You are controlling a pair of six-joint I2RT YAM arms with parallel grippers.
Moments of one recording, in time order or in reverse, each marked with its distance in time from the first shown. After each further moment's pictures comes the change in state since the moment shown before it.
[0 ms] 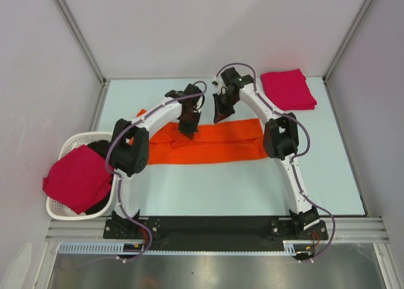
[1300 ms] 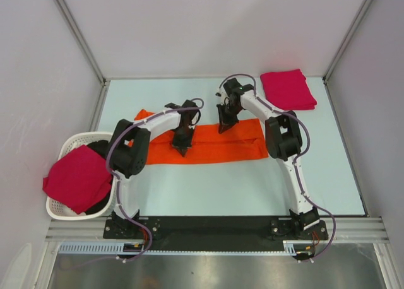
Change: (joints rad) left arm -0.004 -0.047 -0.240 0.033 -0.027 -0.009; right arm 0.000 -0.059 -0.249 0.103 0.021 -0.012
